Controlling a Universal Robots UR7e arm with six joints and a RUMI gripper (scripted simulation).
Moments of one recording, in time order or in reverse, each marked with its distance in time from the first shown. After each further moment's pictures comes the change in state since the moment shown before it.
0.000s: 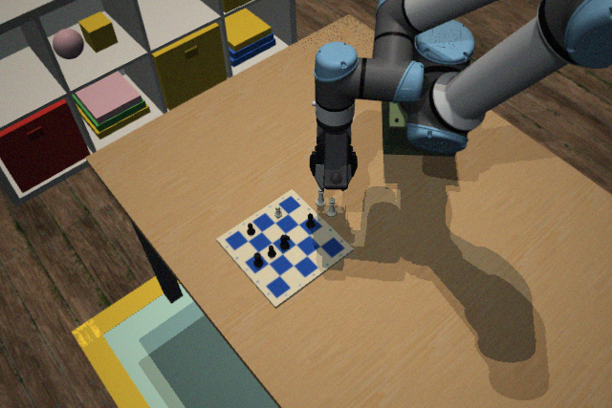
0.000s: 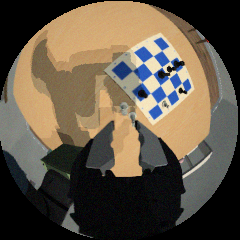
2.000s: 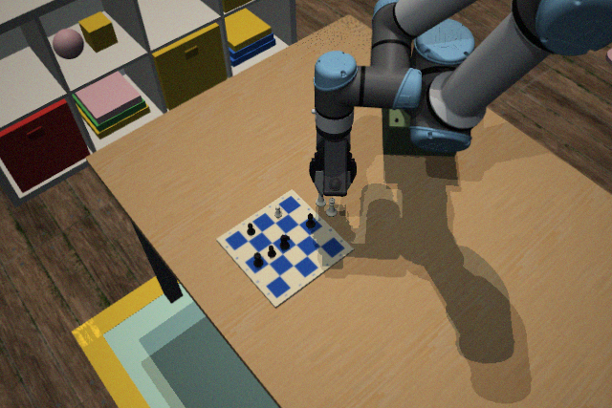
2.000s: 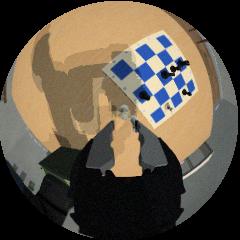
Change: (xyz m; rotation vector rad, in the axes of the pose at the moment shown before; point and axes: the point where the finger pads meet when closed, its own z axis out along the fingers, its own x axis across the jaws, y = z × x) arm 0.001 -0.001 0.020 -0.001 0.000 0.000
